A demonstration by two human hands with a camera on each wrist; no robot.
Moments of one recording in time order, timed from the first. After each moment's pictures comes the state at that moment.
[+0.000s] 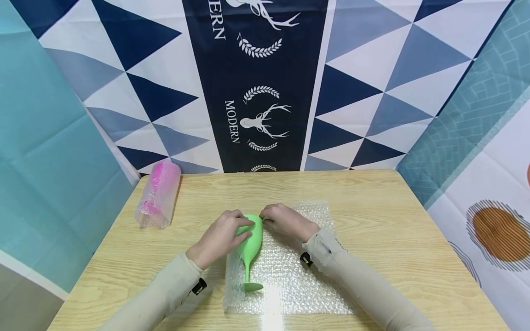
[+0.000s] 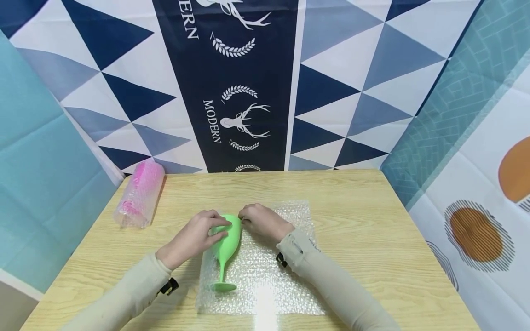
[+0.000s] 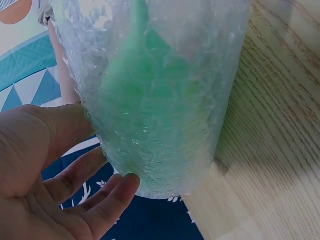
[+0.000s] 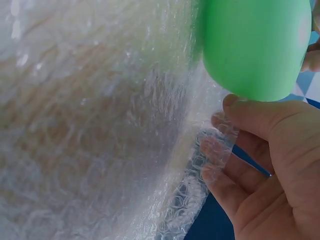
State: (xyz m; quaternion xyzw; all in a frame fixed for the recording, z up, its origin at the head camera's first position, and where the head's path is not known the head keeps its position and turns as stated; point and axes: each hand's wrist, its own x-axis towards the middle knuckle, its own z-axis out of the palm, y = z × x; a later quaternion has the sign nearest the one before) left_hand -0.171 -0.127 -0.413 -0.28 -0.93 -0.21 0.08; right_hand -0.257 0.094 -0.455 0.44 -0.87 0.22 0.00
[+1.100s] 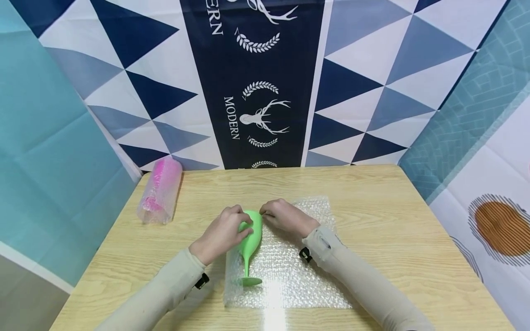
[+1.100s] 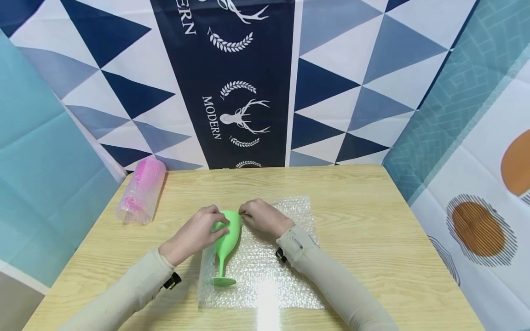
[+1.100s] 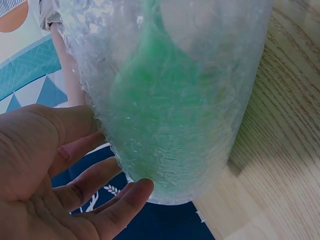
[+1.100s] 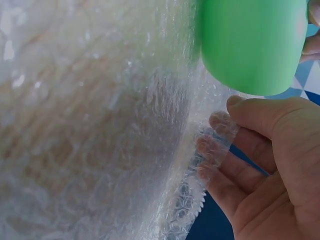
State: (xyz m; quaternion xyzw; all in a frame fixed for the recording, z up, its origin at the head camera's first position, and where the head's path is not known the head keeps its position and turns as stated) left_hand -0.166 -0.118 -0.410 -0.24 -0.94 -0.21 0.07; right_hand -0.260 0.094 -0.460 0.42 -0.87 0.25 -0.02
